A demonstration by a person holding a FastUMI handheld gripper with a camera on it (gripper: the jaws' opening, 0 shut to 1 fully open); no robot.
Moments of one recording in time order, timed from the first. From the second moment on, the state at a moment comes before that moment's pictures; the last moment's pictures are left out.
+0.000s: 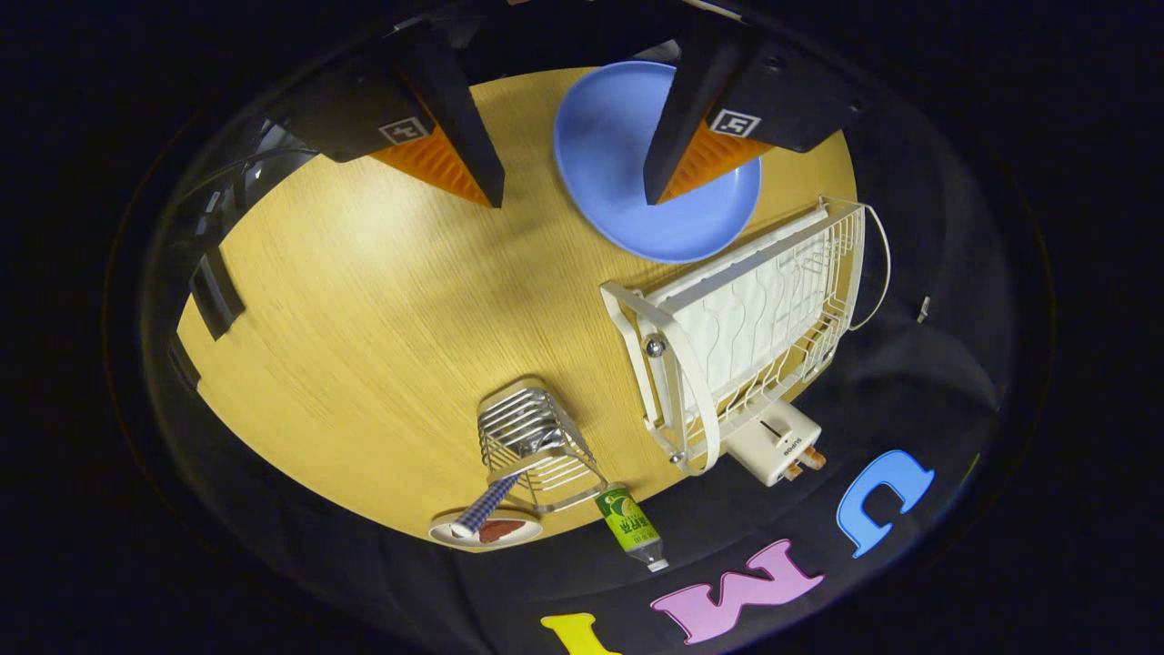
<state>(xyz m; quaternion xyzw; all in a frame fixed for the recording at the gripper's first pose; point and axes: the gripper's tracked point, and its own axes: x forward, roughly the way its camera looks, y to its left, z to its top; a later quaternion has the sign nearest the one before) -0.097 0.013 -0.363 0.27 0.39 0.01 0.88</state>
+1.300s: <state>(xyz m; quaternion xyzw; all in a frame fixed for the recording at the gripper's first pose) 0.044 -0.118 -0.313 -0.05 0.32 0.17 0.93</state>
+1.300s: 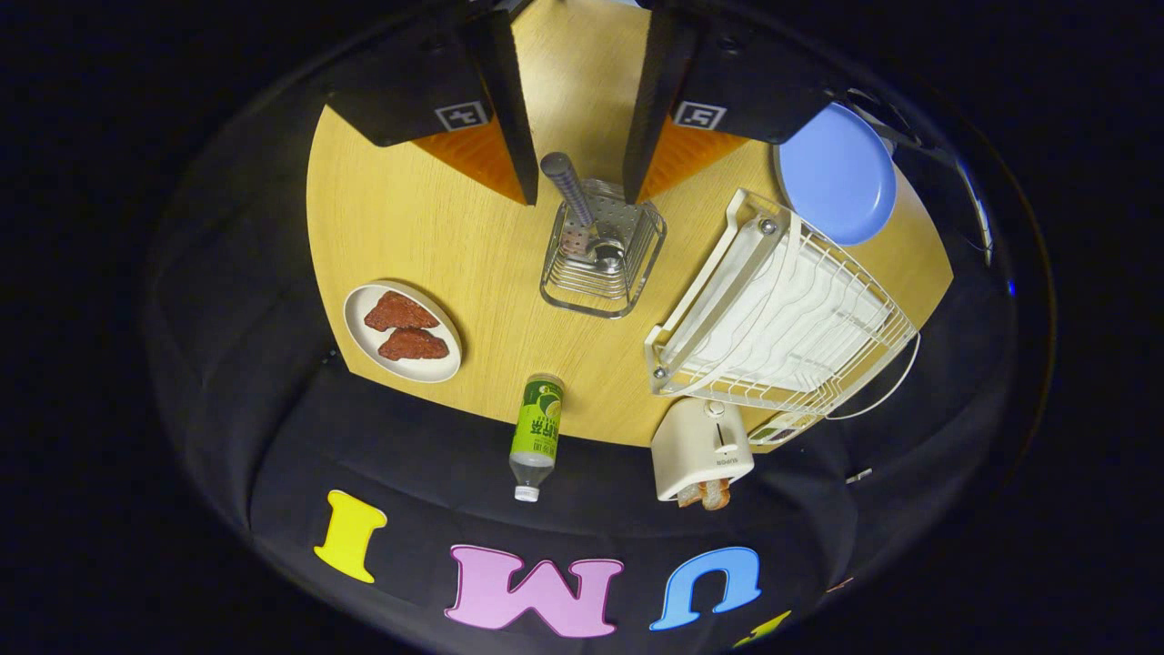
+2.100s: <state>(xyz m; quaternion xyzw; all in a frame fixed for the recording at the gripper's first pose) 0.033 -0.109 -0.301 0.01 0.34 0.14 0.93</state>
